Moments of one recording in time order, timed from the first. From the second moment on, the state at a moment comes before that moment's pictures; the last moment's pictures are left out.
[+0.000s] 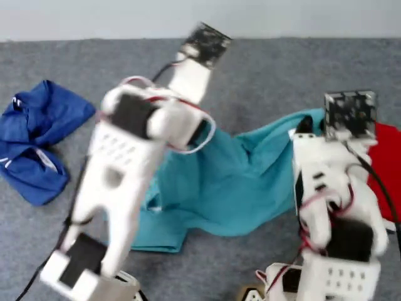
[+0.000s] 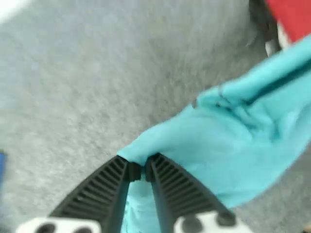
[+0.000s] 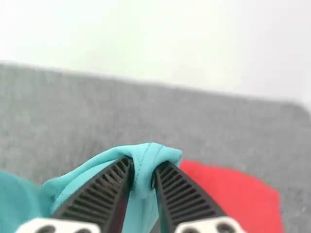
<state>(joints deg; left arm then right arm) 22.9 -5.0 -27.6 99.7 -2.9 4.5 -62.1 28.3 61.2 10.8</state>
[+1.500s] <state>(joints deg) 3.3 -39.5 -7.5 77.9 -2.9 -4.7 -57.2 45.5 49.8 13.1</state>
